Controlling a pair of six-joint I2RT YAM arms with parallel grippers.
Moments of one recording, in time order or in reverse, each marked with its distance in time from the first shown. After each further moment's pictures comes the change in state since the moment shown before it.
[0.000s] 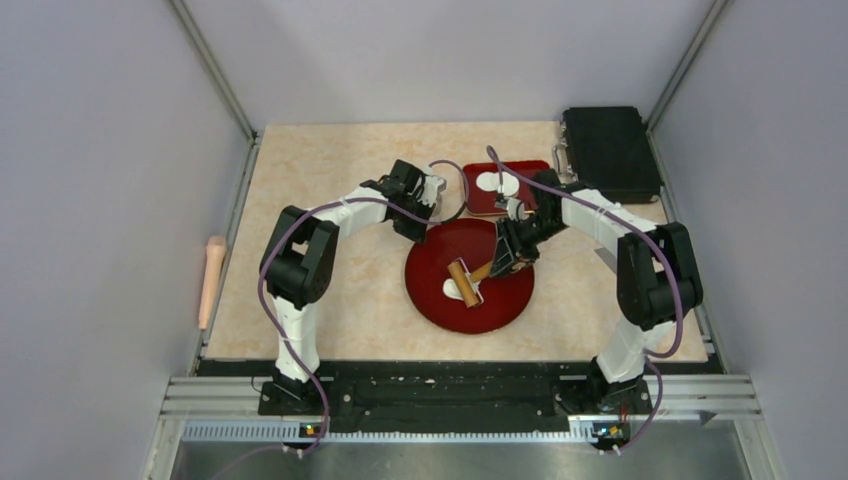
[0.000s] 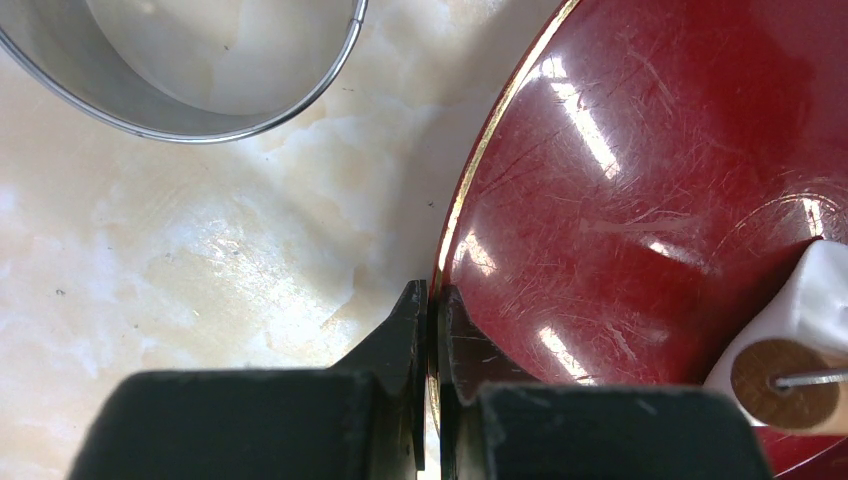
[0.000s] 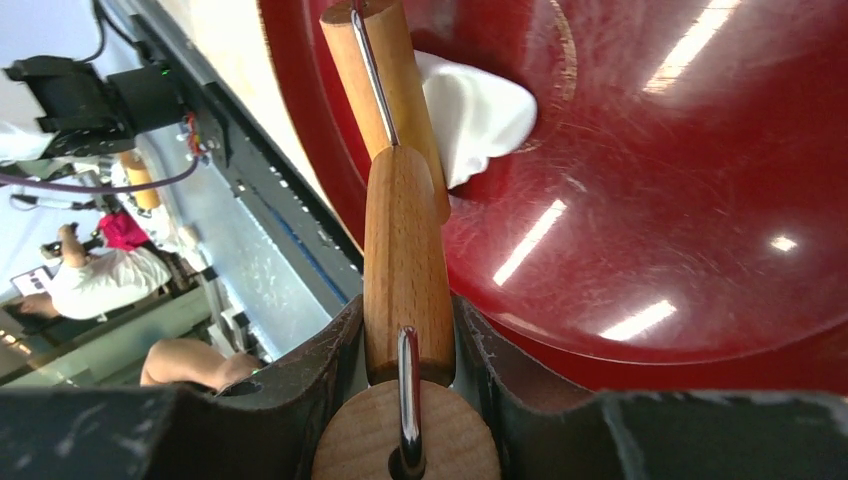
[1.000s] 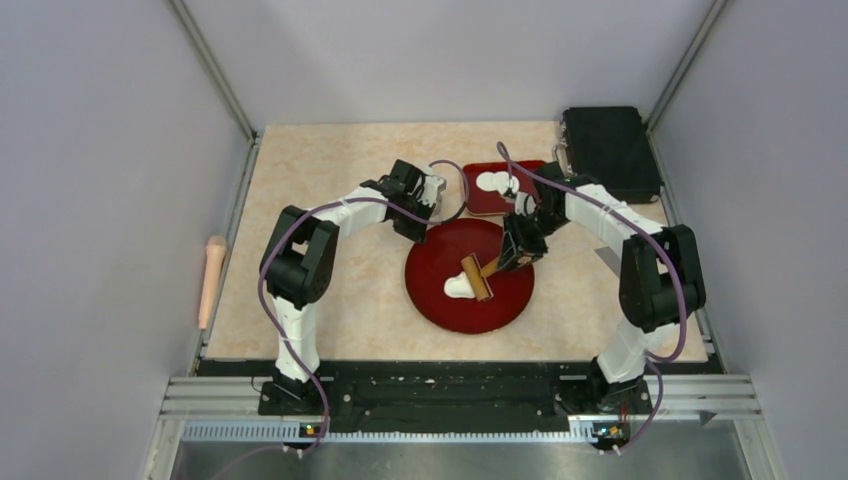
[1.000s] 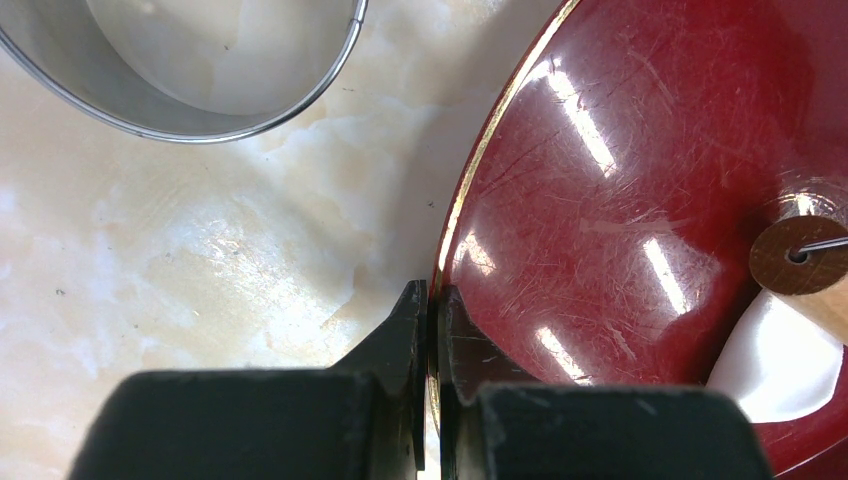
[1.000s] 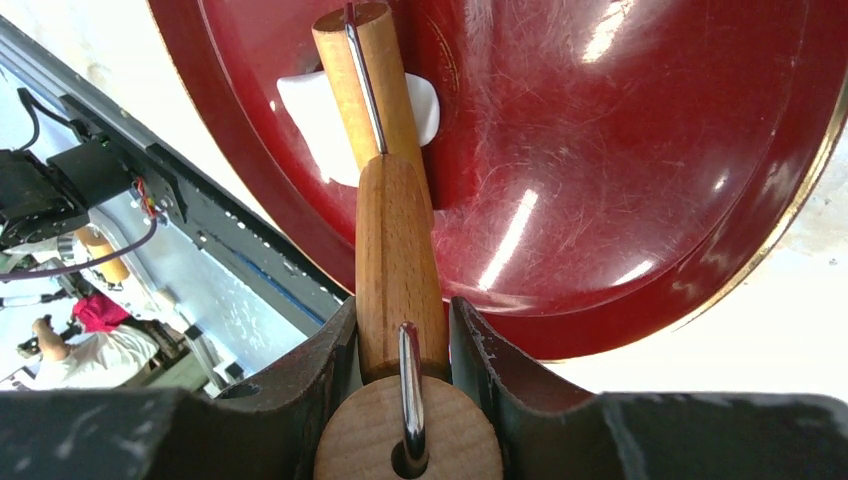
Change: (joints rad) left arm 0.000 0.000 0.000 0.000 0.000 0.000; right arm -0.014 -0.025 0.034 -0.035 0.235 0.117
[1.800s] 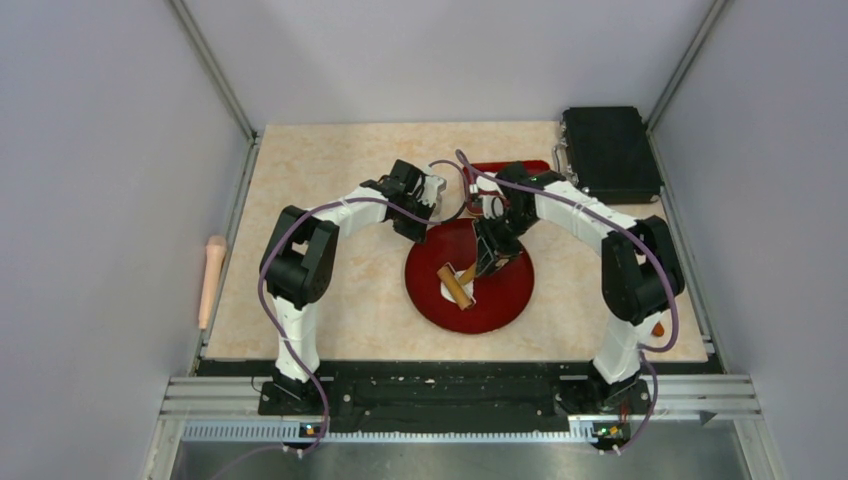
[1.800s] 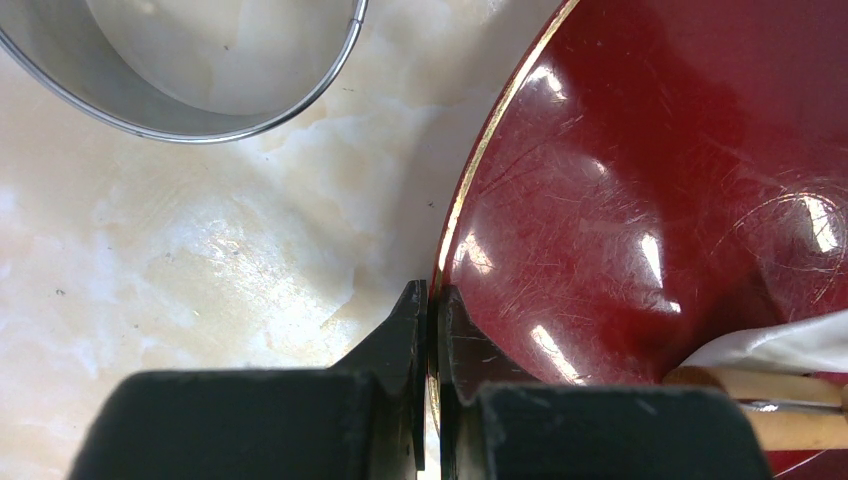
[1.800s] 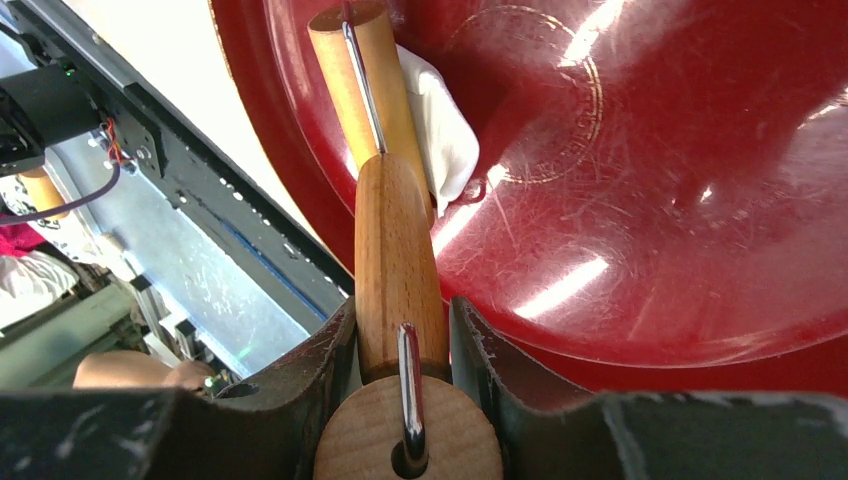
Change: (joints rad) left arm 0.000 0.000 0.000 0.000 0.000 0.000; right arm 0.167 0.095 0.123 -0.044 0.004 -0.046
